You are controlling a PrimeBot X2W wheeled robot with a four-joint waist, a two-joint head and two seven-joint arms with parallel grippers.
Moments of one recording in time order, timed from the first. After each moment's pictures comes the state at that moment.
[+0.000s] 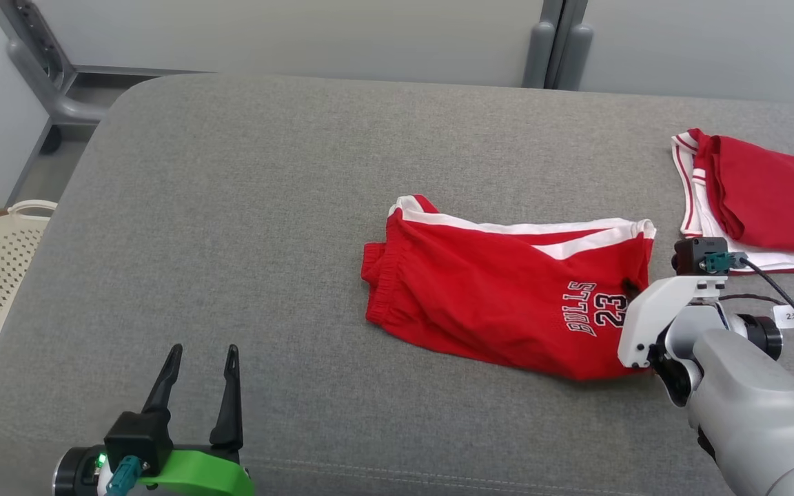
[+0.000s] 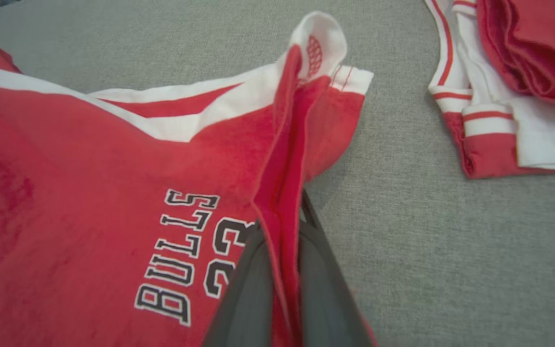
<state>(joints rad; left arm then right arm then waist) 0.00 0.06 -0.06 0.24 -0.12 -0.09 -0.26 -0.71 -0.22 0.46 1.17 0.64 0.13 -0.07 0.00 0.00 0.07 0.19</state>
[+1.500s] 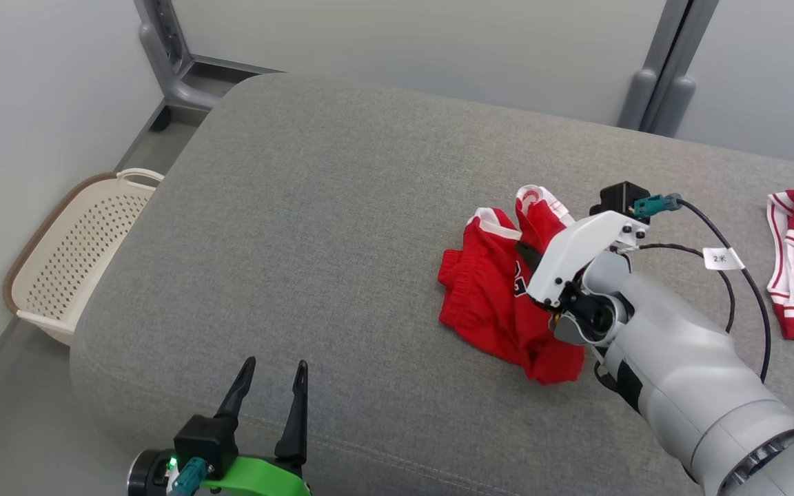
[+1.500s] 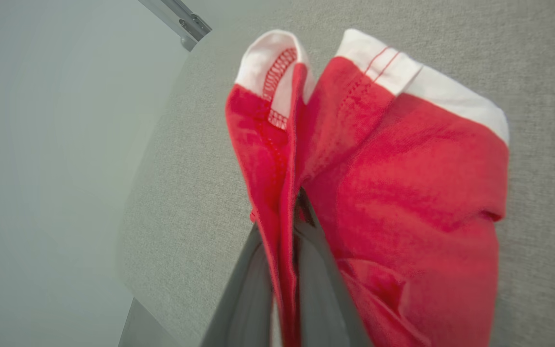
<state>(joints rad) -0.01 0.05 -0.24 0.30 -0.21 -0.05 -0.26 -0.87 -0.08 0.67 1.13 1.21 0.13 0.13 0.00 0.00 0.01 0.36</state>
